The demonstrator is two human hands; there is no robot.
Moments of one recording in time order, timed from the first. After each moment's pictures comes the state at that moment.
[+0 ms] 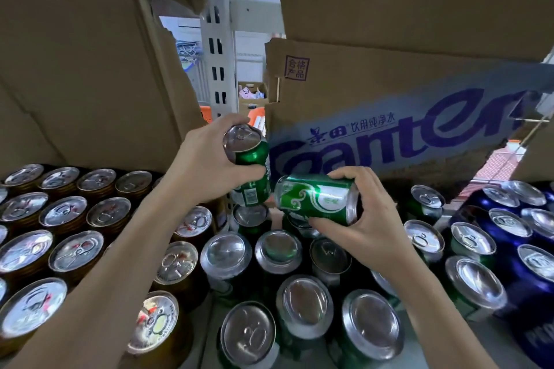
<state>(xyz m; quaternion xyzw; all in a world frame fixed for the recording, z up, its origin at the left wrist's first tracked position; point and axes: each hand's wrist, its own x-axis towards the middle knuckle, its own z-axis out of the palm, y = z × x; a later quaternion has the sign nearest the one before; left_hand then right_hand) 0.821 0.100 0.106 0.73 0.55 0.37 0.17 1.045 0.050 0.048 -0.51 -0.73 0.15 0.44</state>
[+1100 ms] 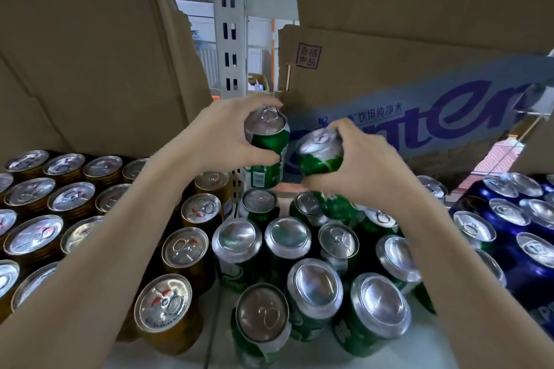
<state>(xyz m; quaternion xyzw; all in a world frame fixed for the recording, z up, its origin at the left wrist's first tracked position) 0.813 0.107 0.127 0.82 0.48 0.27 0.14 1.014 0.067 0.114 -0.65 -0.73 0.10 0.19</state>
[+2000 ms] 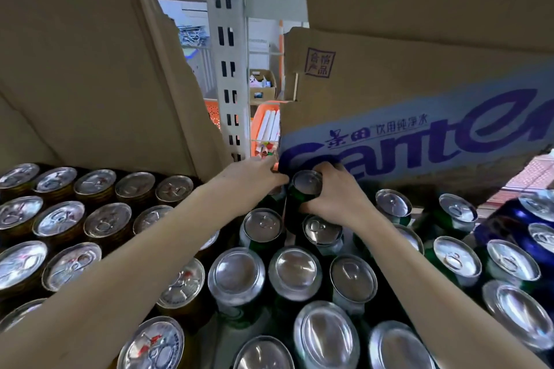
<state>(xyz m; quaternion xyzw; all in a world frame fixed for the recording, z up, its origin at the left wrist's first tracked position) 0.838 0.168 0.058 0.89 0.44 -0.11 -0.07 1.008 0.150 0.036 -0.66 -0.70 0.21 0.18</state>
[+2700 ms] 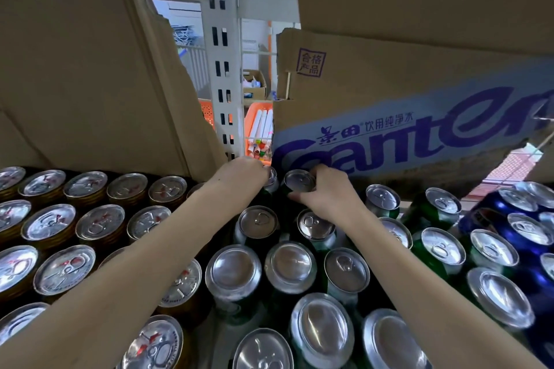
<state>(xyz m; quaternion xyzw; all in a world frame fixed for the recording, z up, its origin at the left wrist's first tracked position) 0.841 0.181 0.042 0.86 0.48 -0.10 -0.11 1.000 0.145 0.035 -0.70 -0.67 0.19 0.20</state>
